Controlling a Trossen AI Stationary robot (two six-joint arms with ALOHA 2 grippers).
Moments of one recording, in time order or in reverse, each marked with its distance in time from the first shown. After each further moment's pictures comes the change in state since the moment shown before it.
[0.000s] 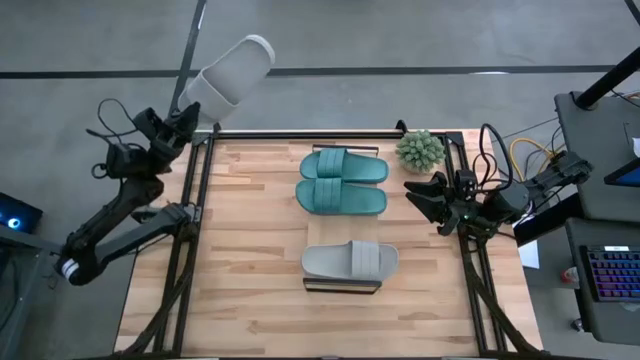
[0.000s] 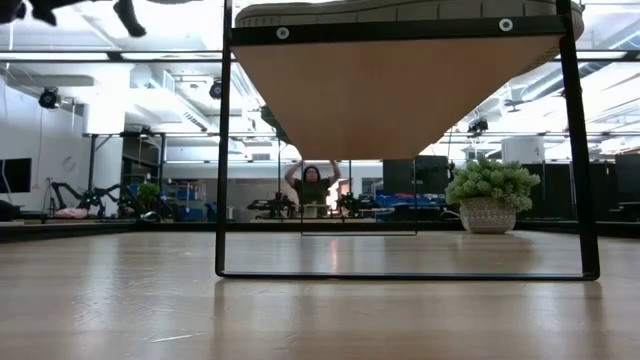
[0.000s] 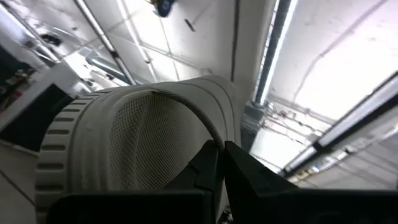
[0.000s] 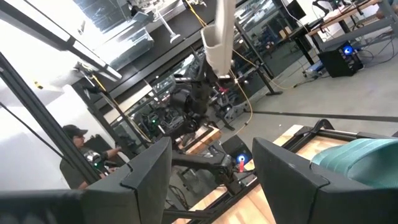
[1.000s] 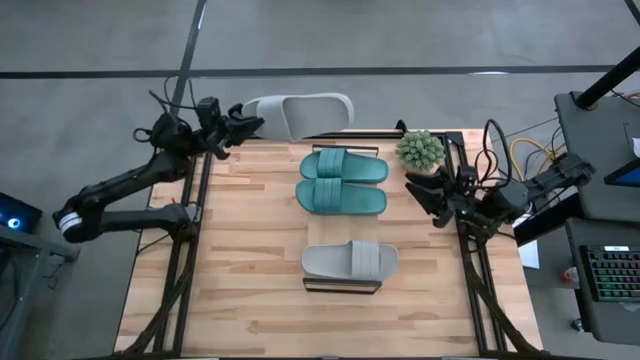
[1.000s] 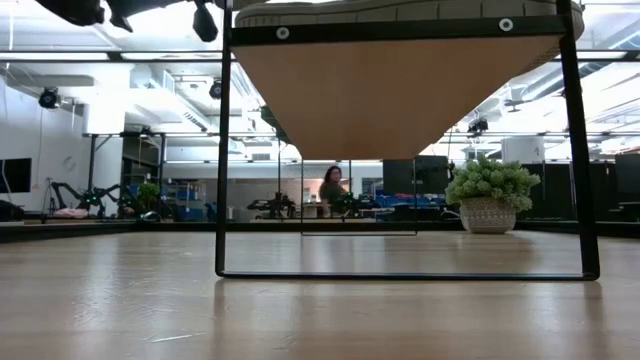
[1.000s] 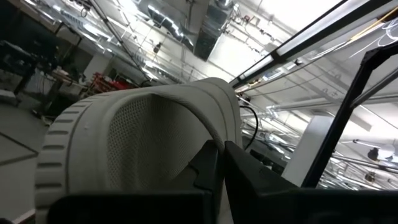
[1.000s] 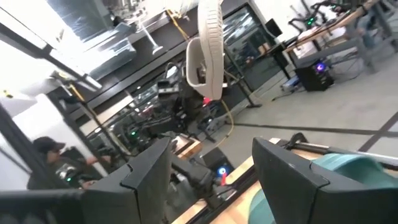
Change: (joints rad) left arm -0.231 0.366 0.207 0.008 0.253 0.083; right arm -0.041 0.000 0.000 0.015 0.058 -0.045
